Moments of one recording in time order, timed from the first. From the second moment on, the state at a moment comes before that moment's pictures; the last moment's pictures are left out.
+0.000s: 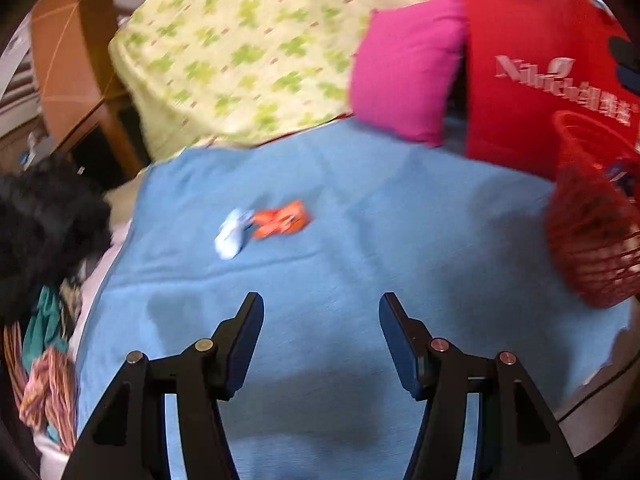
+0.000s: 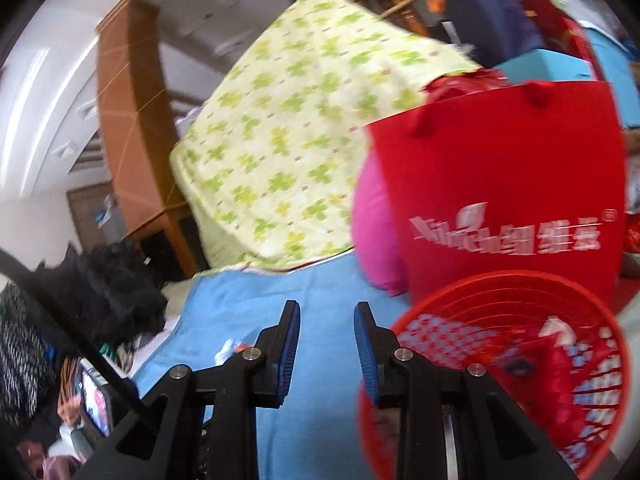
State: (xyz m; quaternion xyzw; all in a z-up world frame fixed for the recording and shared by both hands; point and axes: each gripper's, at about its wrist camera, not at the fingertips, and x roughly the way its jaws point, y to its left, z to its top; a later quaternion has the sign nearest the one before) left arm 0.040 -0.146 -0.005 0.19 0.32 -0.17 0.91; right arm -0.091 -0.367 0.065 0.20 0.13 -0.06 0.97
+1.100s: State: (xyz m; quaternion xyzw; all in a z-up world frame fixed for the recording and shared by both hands) left arm 0.211 -0.029 -0.052 0.06 0.42 -0.01 0.91; right arm 0.211 -0.257 -0.064 0.20 0.39 0.06 0.90
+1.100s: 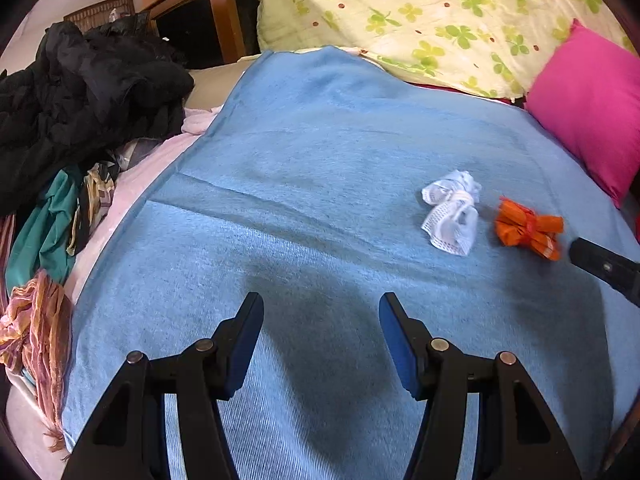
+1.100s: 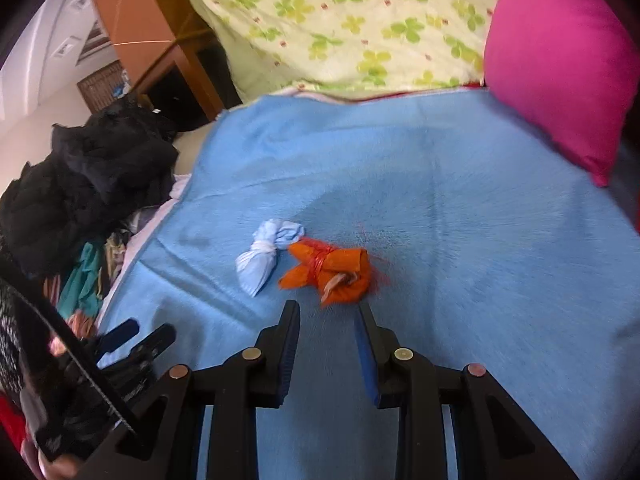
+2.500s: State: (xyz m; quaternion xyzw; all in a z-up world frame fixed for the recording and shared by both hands) left arm 0.292 -0.117 -0.070 -0.01 0.46 -0.17 0.87; right arm 0.194 -0.313 -0.056 0.24 0.35 0.02 0.91
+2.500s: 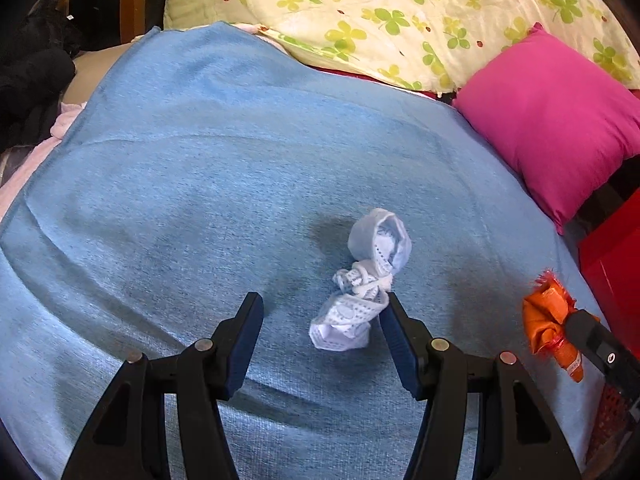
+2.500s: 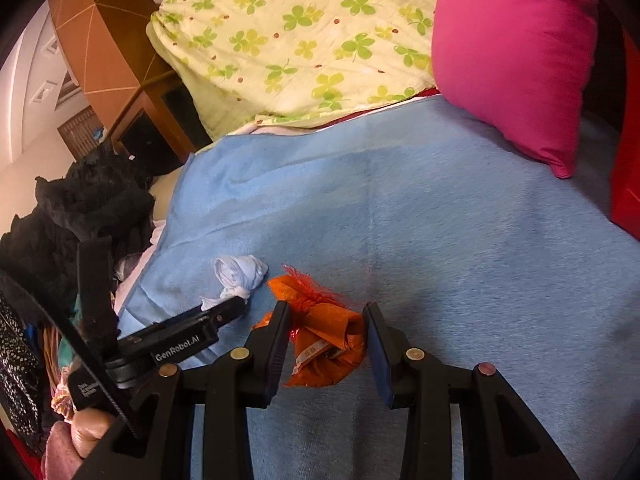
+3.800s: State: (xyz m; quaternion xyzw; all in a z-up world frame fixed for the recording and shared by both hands) left arm 0.225 -0.133 -0.011 0.00 0.38 -0.21 0.90; right arm 0.126 -0.307 0.003 0.20 0.28 0.00 0.94
